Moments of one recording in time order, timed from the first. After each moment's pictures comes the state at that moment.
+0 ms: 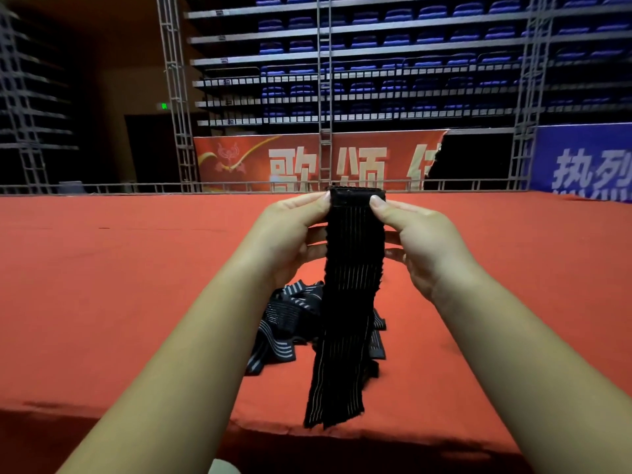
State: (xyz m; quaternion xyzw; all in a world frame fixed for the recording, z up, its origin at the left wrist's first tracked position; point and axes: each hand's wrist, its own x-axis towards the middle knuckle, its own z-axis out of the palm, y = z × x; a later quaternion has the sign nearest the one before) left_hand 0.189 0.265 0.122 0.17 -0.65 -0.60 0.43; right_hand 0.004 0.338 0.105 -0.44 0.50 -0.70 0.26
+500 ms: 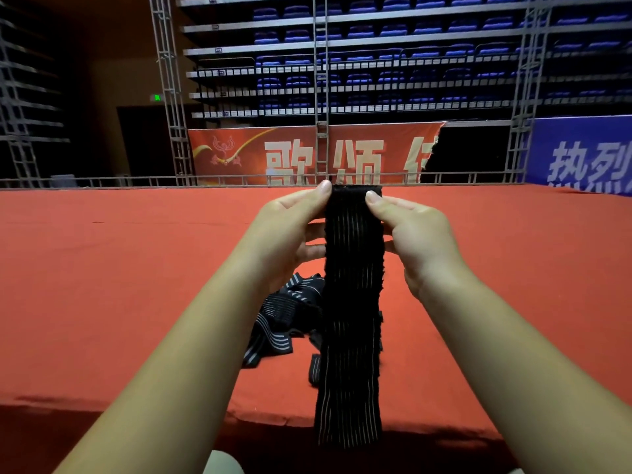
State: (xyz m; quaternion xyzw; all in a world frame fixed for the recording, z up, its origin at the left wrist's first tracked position) left_hand 0.194 0.272 0.111 0.15 -0.67 -0.59 0.42; right_hand 0.019 0.343 0.098 -0.43 0.48 -0.73 0.22
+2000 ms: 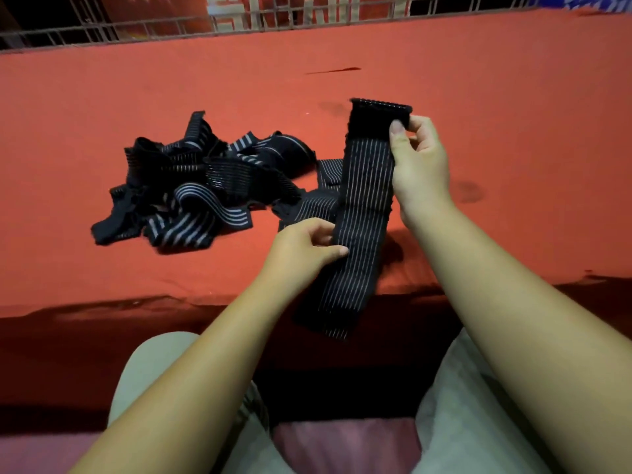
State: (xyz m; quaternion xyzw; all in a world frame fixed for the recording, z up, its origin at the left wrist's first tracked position) left_hand 0.113 0.236 -0.169 0.37 -0.75 -0.47 0.27; right_hand -0.084 0.275 -0.107 -0.34 0.57 -0.74 0.11
